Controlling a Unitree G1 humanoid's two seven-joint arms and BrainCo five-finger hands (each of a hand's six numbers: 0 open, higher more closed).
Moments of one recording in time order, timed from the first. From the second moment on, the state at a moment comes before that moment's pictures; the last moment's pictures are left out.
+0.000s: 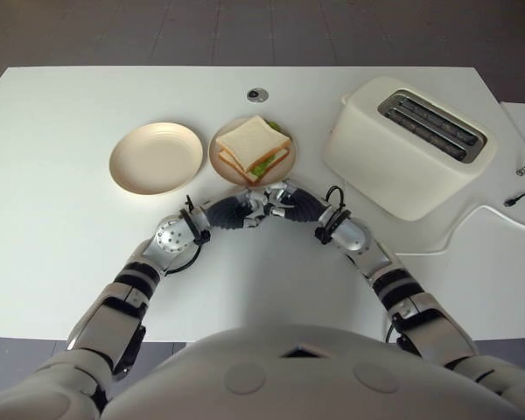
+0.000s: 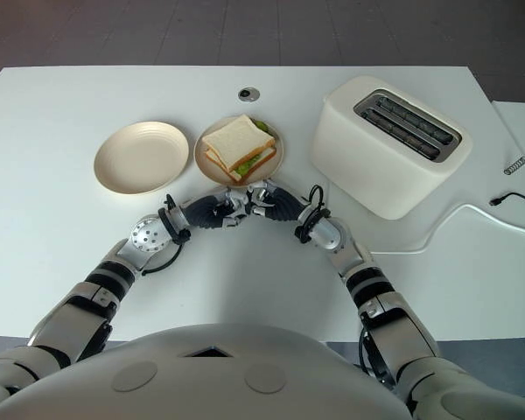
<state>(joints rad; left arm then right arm) -0.24 0.30 -0.33 0.71 0.30 -0.96 -0.20 -0.17 -0.29 0.34 0.54 -0.36 -0.63 0.13</state>
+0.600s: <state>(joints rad) 0.00 0.28 -0.34 -0.14 -0.96 -0.75 -0.59 0.04 -0.27 0.06 -0.25 0.92 -0.41 0.52</state>
